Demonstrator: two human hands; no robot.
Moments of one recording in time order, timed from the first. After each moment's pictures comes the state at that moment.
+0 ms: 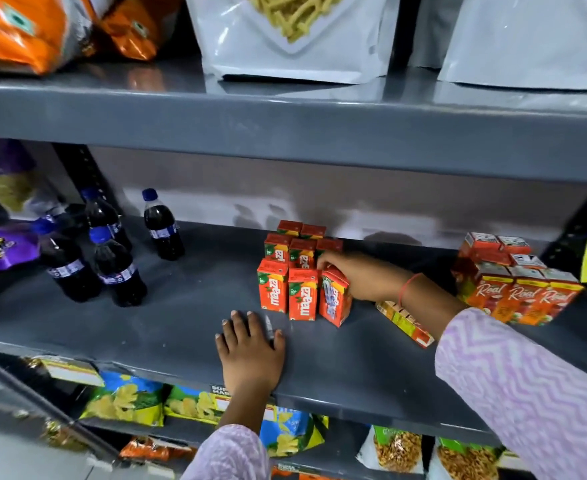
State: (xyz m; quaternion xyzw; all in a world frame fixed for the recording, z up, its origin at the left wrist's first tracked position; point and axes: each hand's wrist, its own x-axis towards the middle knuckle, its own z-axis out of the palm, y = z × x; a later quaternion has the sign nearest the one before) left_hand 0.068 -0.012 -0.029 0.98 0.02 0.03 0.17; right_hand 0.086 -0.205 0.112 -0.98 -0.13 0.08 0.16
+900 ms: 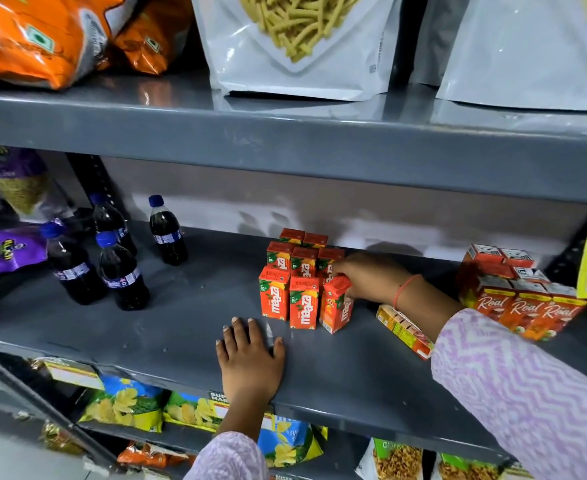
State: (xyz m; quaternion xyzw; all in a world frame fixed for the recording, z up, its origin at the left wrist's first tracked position) left_hand 0.066 -0.011 -0.025 0.98 0.02 0.01 0.18; right_hand 0.092 -0.208 0.120 -0.99 -0.11 0.03 -0.01
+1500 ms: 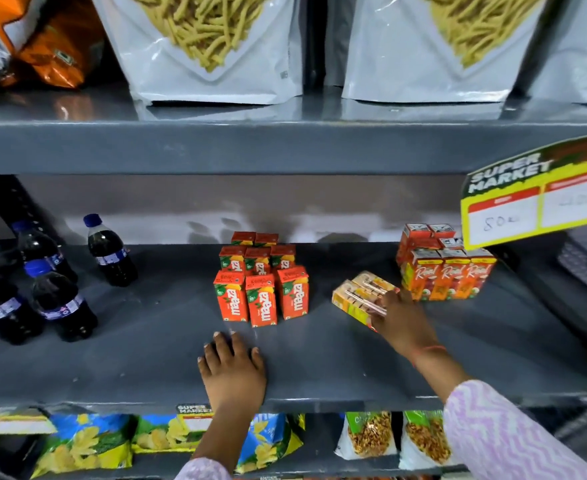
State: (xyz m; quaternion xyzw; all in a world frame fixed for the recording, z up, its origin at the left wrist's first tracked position) left_hand 0.041 -0.027 -0.027 0.99 -0.04 0.01 0.14; right_hand -0.011 -0.281 0.029 -0.95 0.28 -0.04 0.15
